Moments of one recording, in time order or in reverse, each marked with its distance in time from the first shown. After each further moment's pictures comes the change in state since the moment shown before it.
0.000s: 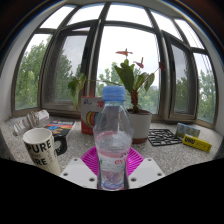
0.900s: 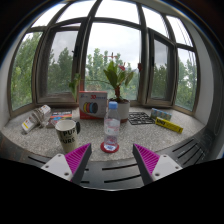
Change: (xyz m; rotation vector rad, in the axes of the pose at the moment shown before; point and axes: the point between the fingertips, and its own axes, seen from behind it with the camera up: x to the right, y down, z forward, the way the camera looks) arm -0.018 -0.009 -0.210 -0.192 0.197 0.054
